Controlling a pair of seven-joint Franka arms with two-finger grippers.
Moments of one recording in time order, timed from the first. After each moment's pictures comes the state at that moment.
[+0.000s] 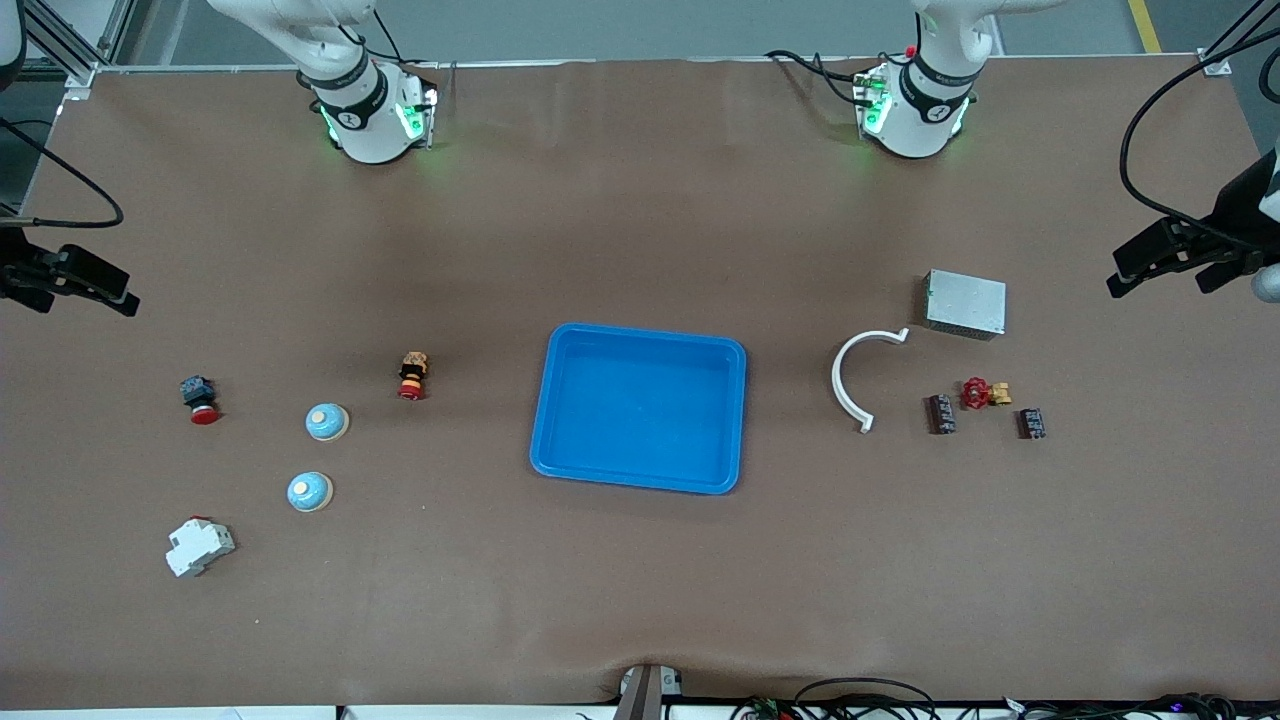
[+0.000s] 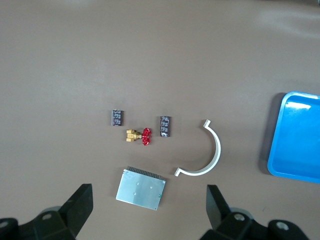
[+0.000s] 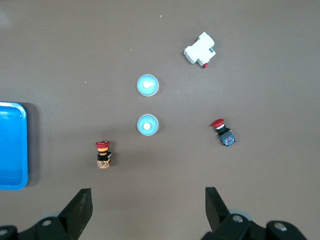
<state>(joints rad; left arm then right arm) 0.05 -0.01 -0.06 -1.60 -0.03 1.67 -0.06 -0.10 0.03 0.01 -1.58 0.01 1.65 -0.02</state>
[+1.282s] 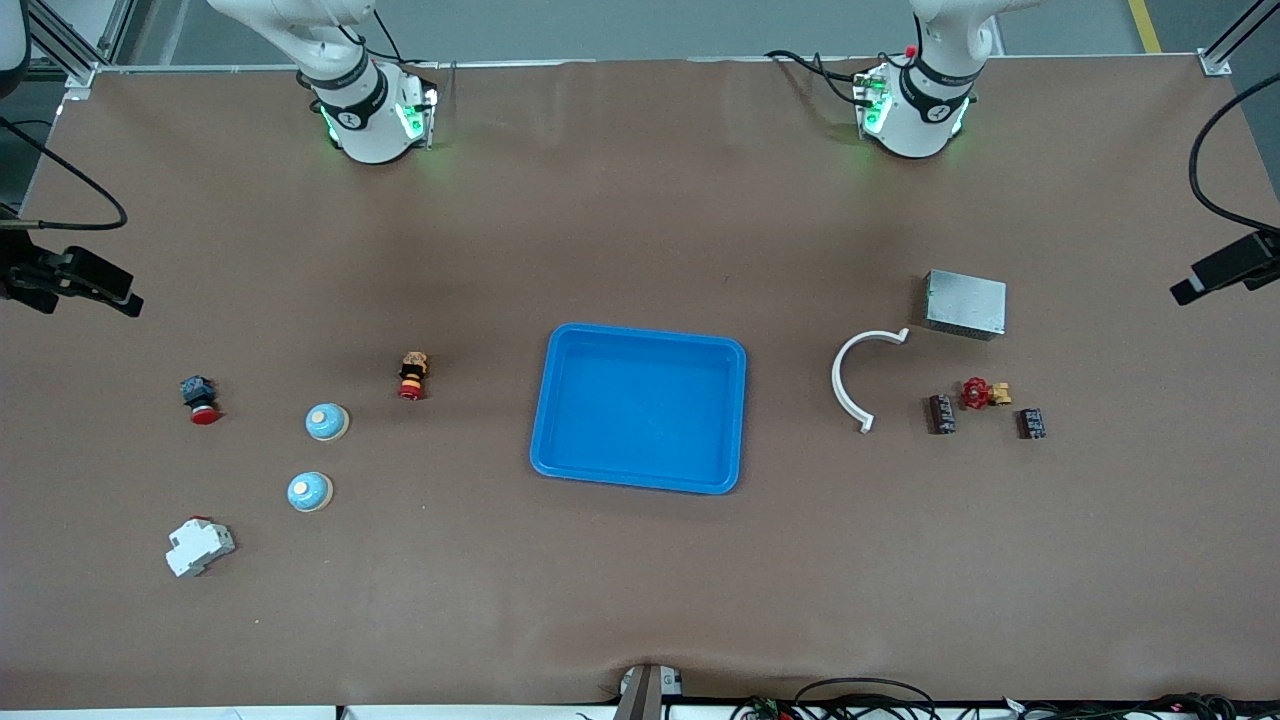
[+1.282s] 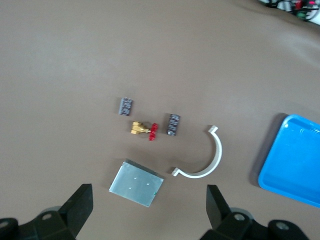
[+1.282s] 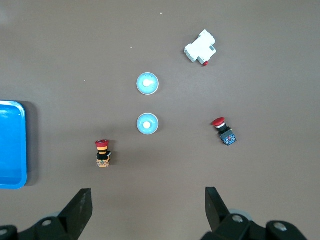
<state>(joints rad) 0.26 0.02 -0.05 -1.64 -0.16 1.67 -0.06 -0.10 0.03 0.01 -1.59 0.01 1.66 -0.02</state>
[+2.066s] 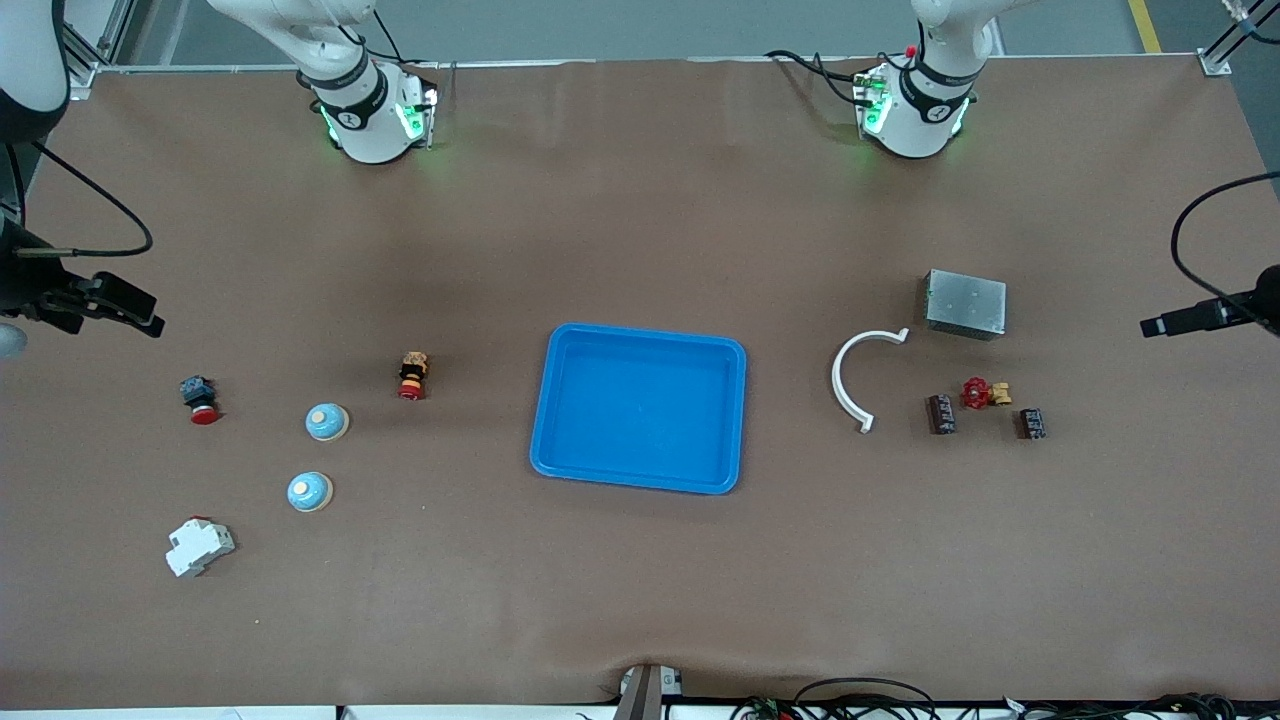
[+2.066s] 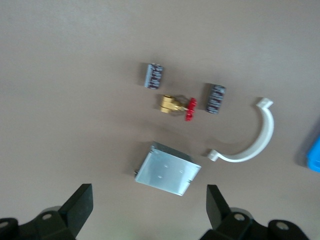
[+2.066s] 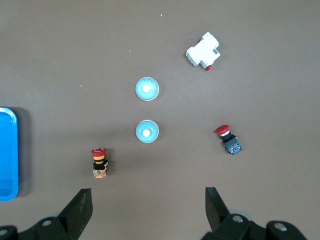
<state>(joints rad) 0.35 0.24 -0.06 -1.66 -0.11 1.67 0.09 -0.10 0.05 0.02 -1.68 0.02 1.78 -0.02</state>
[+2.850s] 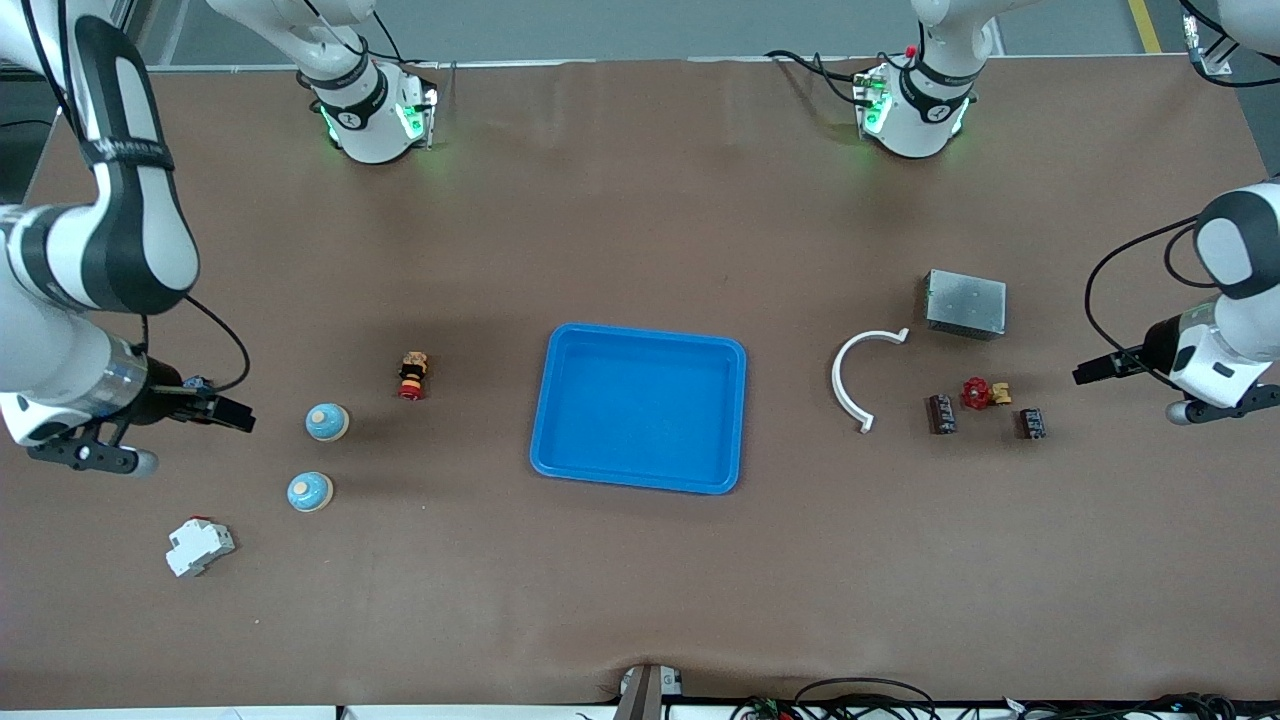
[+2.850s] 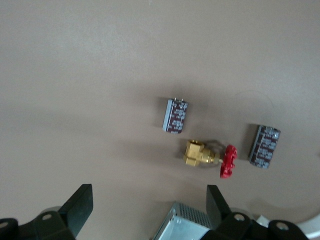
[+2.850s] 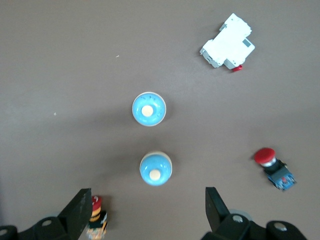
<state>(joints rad) 0.33 0.27 -0.10 -1.98 0.00 2.19 0.00 -0.08 0.36 0.03 -1.70 0.02 2.06 0.12</state>
